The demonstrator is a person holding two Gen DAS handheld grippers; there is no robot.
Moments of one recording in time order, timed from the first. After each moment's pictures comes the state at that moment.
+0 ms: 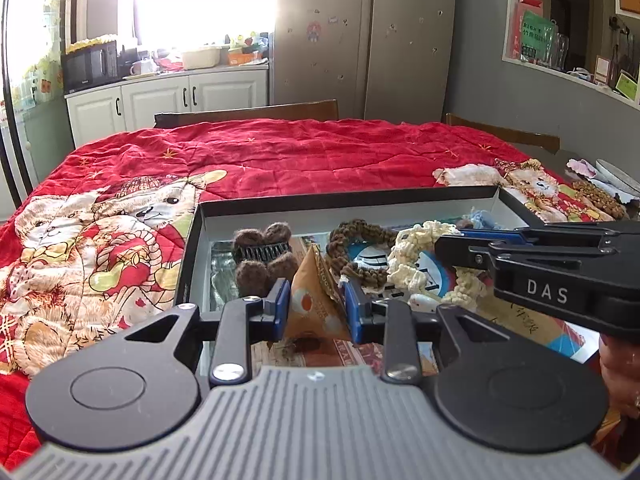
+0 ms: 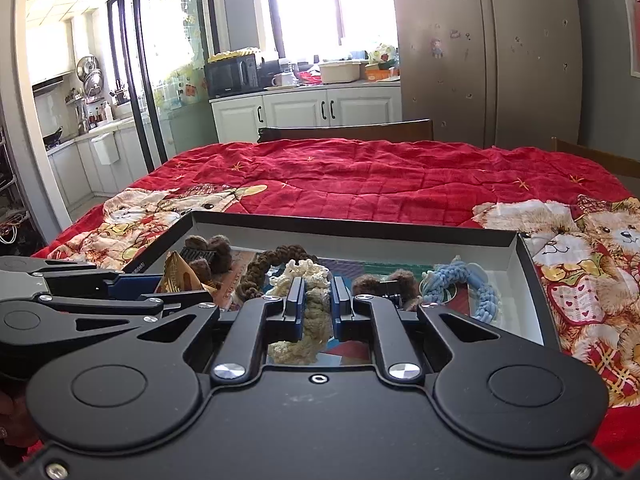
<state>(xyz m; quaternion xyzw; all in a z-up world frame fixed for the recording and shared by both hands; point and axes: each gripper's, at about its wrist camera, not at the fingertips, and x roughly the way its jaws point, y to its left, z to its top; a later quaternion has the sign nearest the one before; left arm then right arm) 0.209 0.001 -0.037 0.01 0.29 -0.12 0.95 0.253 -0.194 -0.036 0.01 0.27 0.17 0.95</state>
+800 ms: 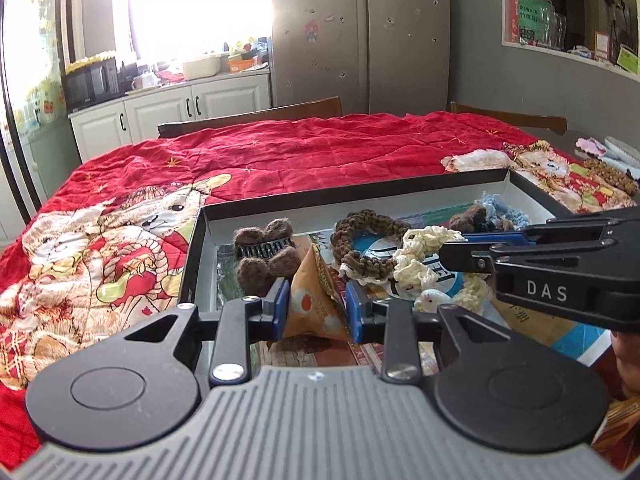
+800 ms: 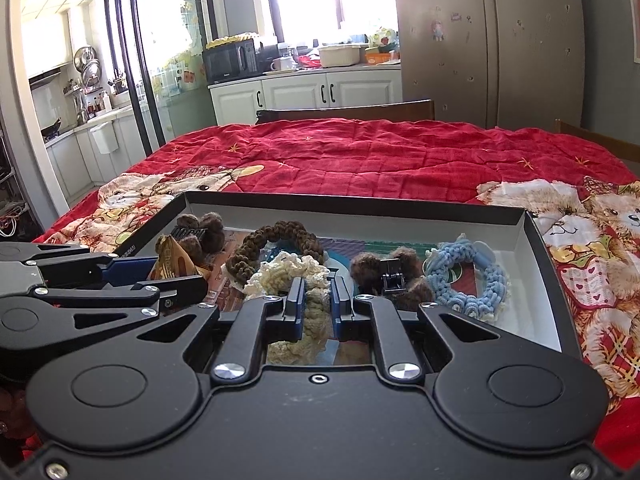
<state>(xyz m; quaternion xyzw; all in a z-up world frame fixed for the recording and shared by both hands) 0.211 -0.008 -0.044 0.06 0.28 -0.11 0.95 0.258 -0.193 -0.047 0.02 0.29 0.16 0.94</state>
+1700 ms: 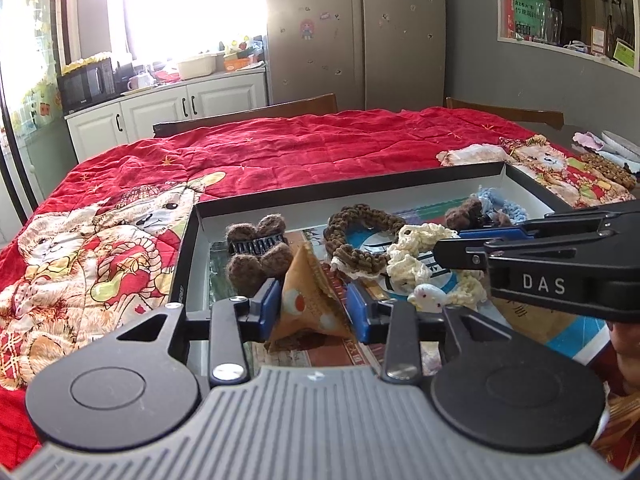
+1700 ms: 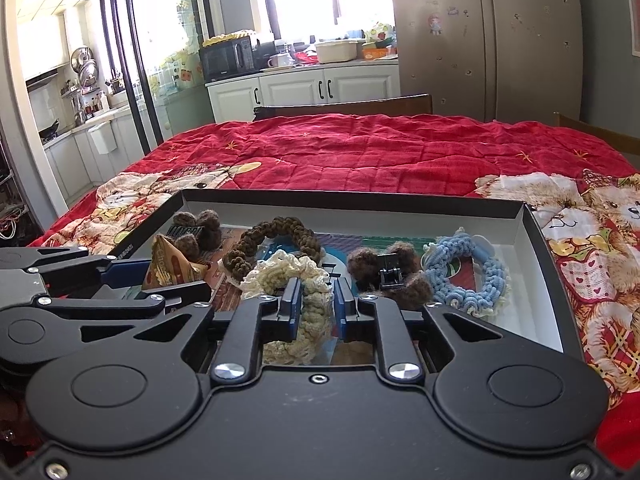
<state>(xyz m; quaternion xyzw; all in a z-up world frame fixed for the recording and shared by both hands) 0.211 -0.008 -0.047 0.06 0.29 -0.11 0.95 0.258 -0.193 -0.049 0.02 0.30 0.16 0.94</state>
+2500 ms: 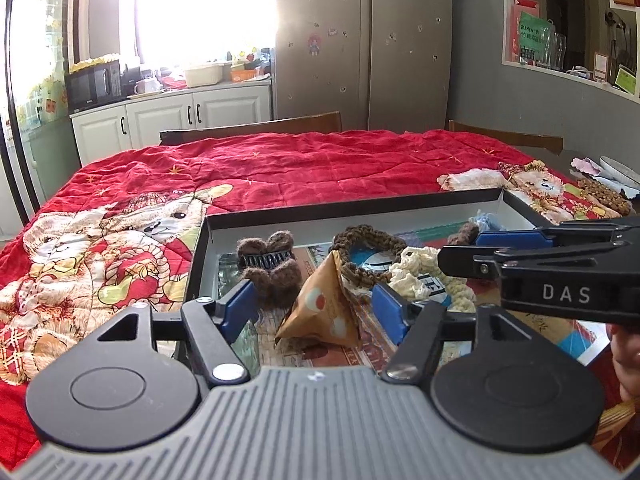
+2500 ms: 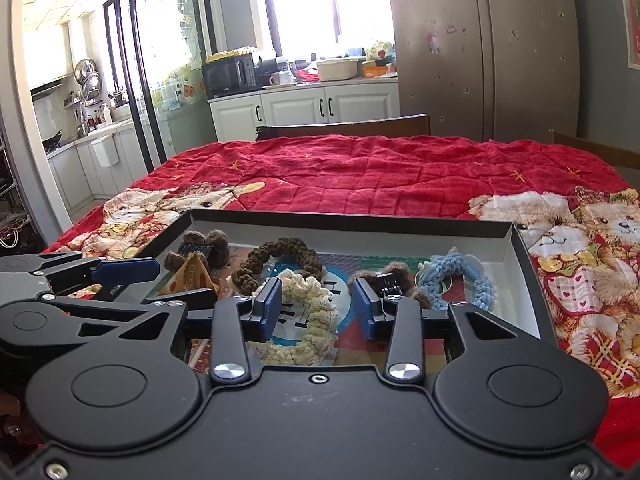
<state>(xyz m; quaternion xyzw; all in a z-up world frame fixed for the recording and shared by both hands) 0.203 0.000 -0.036 0.03 0.26 -0.11 0.96 0.242 -0.198 -0.030 0.02 0.27 0.16 0.95</state>
